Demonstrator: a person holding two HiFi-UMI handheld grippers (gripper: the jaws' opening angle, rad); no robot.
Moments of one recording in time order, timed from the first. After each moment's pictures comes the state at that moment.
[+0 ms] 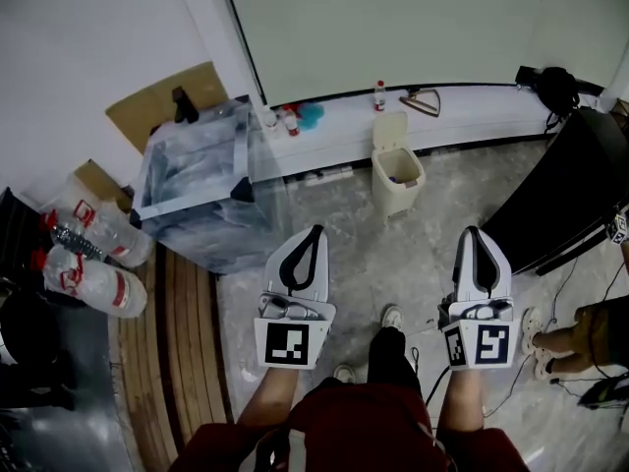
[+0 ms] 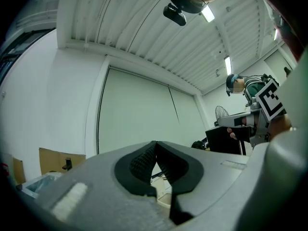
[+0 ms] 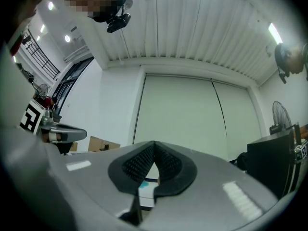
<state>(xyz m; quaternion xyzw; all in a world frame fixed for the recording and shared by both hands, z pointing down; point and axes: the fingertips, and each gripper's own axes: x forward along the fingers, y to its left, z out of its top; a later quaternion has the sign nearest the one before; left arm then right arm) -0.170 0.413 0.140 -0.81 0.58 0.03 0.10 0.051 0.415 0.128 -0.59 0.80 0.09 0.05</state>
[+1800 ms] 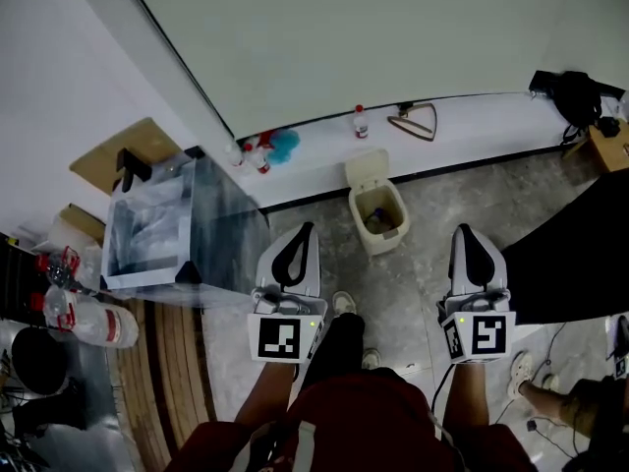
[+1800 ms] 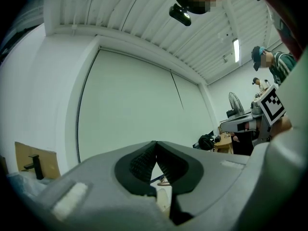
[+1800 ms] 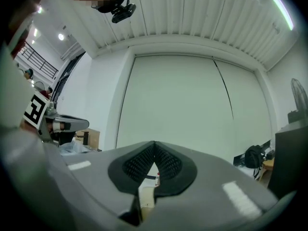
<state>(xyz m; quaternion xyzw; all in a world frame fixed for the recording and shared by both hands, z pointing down) -0.029 0.082 0.161 -0.80 0.59 0.00 0.08 0.198 0.075 0.176 -0.57 0.82 0.06 0.01</state>
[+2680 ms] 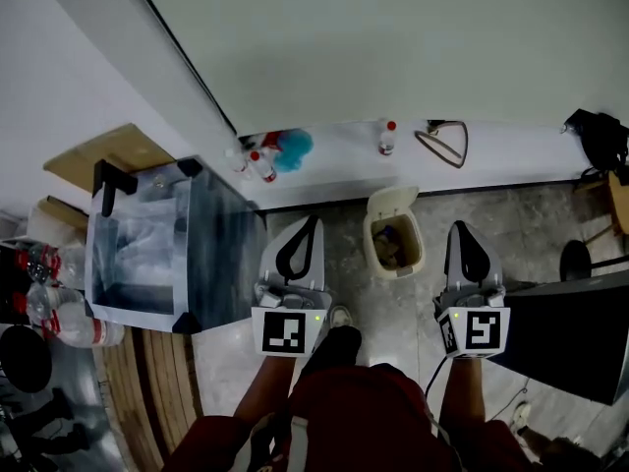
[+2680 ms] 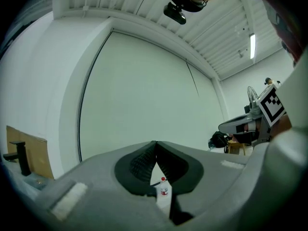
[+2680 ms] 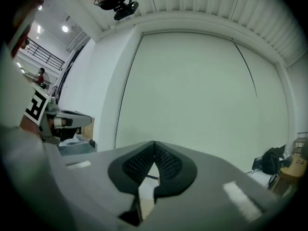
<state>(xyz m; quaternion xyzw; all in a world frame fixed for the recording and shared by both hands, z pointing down) -0.148 -0.136 0.215 -0.78 0.62 0.00 0.03 0.067 -0.159 0.222 -0.53 0.85 0.05 -0.07</state>
